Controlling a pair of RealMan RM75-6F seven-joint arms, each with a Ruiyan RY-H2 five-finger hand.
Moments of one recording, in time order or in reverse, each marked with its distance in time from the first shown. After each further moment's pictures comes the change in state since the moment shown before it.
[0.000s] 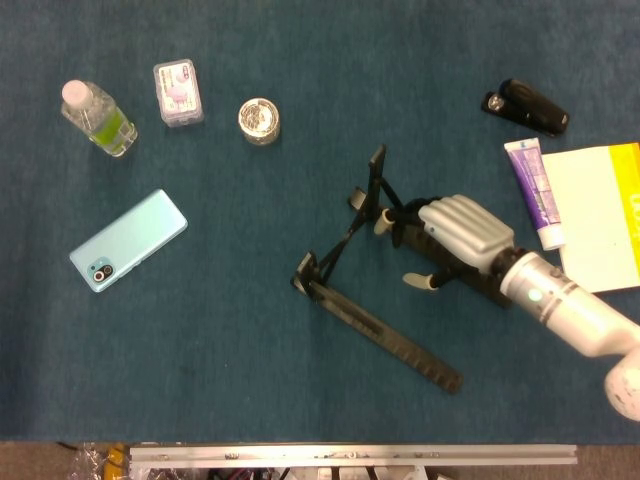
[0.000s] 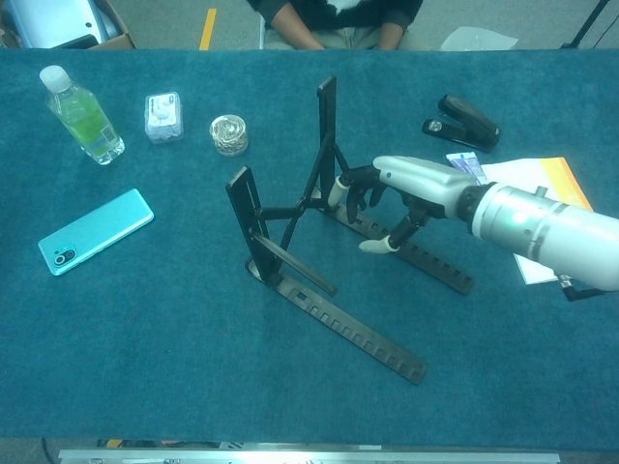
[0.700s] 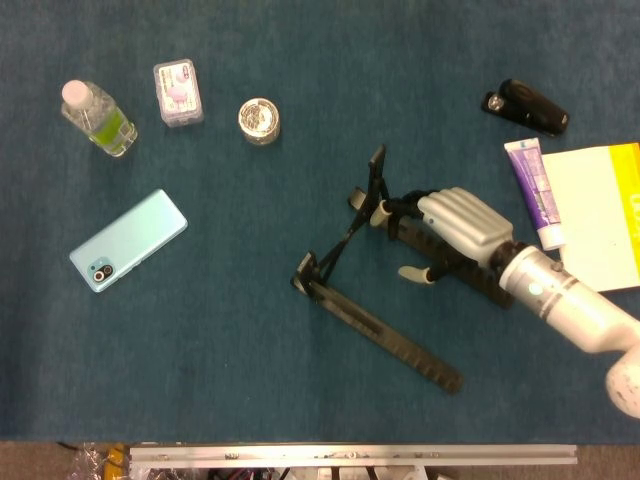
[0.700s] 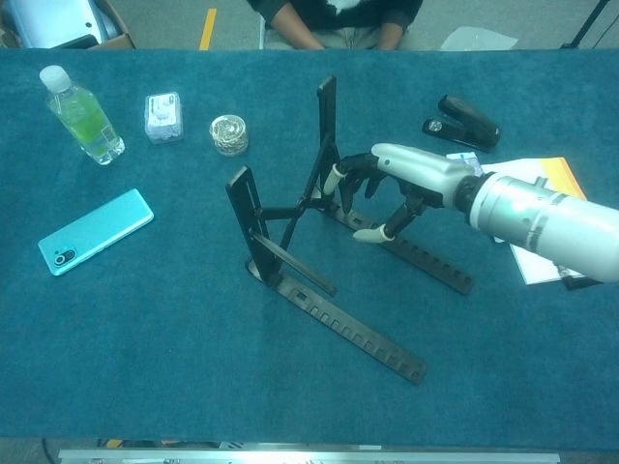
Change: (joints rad) left arm 0.007 0.007 0.000 -0.006 0.001 0.010 0.001; right arm -0.004 0.039 0.020 -0.045 -0.012 0.005 0.053
